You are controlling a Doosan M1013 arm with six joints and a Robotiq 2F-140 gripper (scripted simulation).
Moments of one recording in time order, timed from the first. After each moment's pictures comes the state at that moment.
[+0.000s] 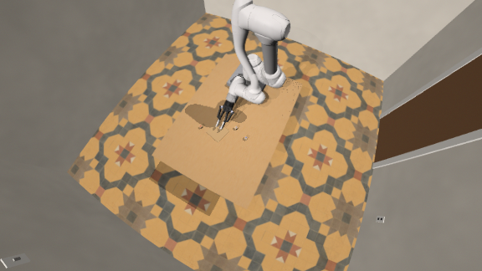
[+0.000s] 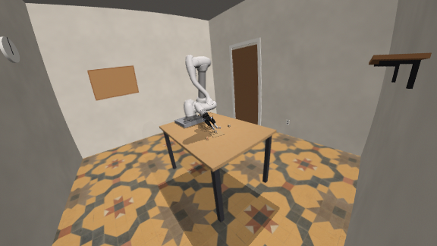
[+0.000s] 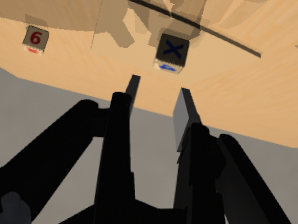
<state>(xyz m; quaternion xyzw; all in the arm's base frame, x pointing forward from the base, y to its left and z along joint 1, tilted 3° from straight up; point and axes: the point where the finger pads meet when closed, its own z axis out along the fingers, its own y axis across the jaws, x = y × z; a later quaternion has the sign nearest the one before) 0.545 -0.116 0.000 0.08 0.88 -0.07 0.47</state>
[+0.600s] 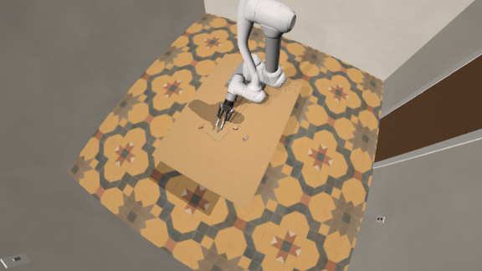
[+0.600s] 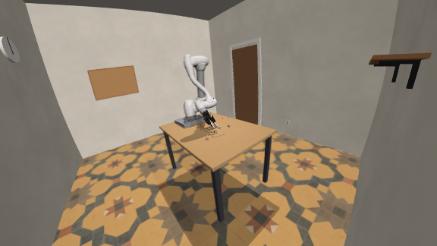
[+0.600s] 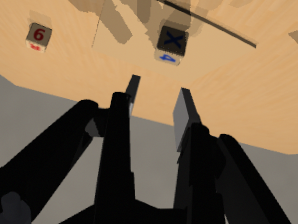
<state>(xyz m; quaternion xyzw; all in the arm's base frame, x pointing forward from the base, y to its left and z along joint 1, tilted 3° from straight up) 0.543 -0.114 0.013 0.08 0.89 -0.07 0.43</state>
